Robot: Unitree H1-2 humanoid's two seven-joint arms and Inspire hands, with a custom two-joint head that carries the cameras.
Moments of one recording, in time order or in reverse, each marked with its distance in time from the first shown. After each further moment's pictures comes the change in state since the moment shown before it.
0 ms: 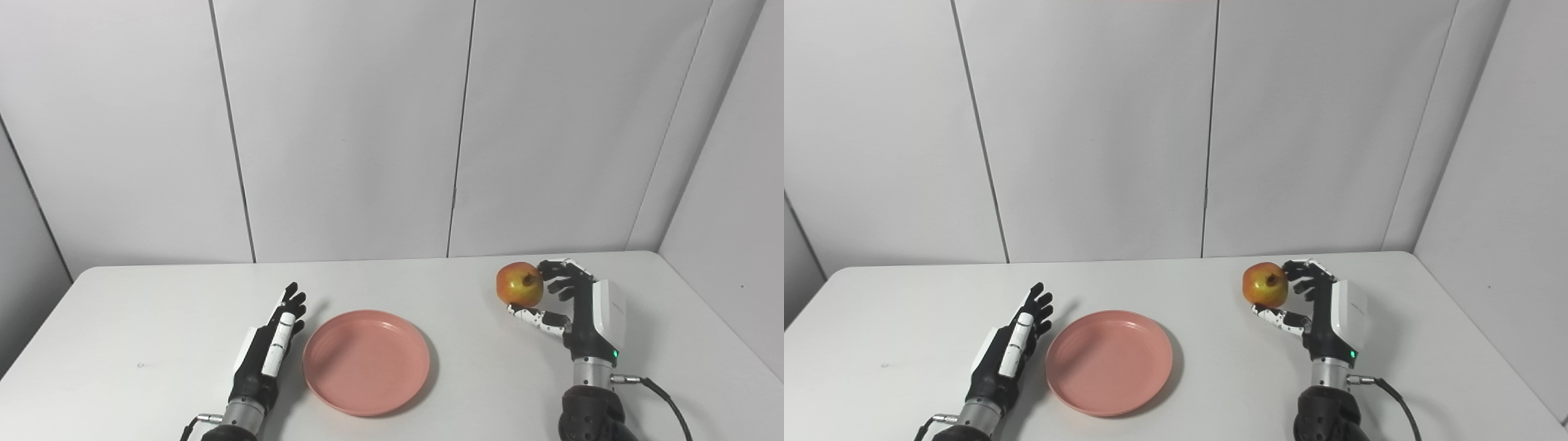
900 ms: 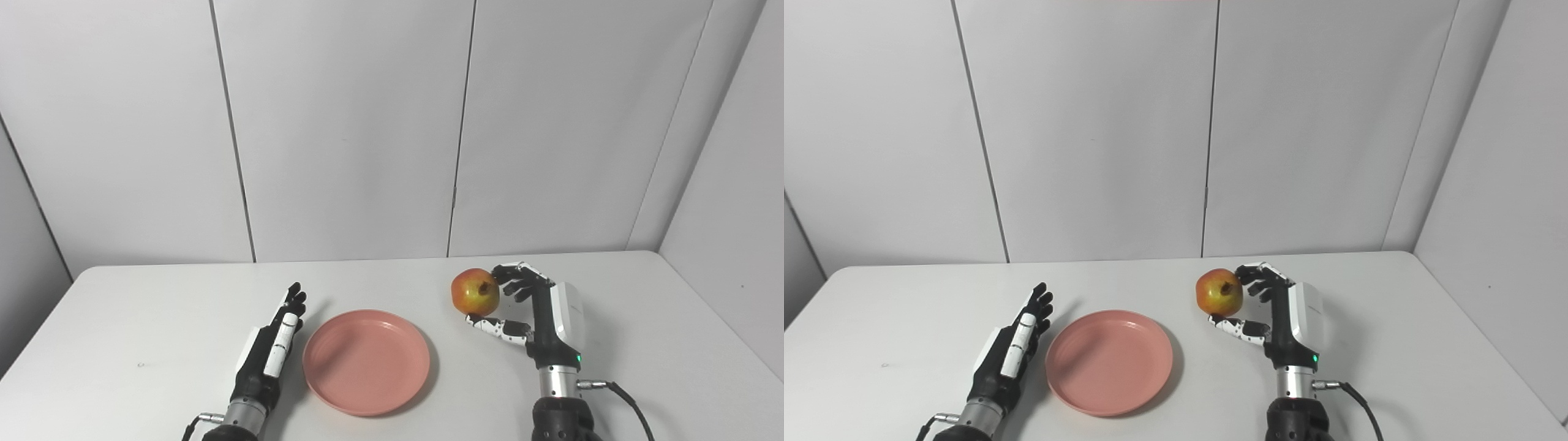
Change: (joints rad) left arm 0.000 0.000 -0.006 0.001 0.000 -0.001 -0.017; right arm 0.035 0.059 0.064 -0.086 -0.043 -0.056 0.064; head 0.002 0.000
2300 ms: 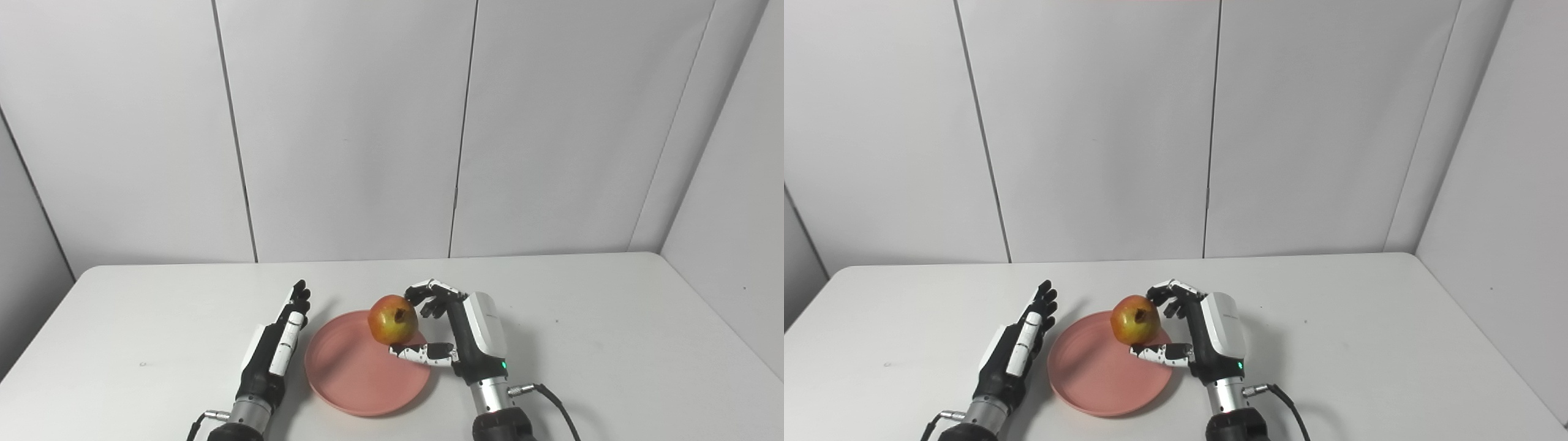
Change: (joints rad) left arm -0.010 -0.008 -0.012 0.017 0.011 -0.024 0.006; right arm -0.022 0.102 0.137 0.029 -0.094 -0.048 0.079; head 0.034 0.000
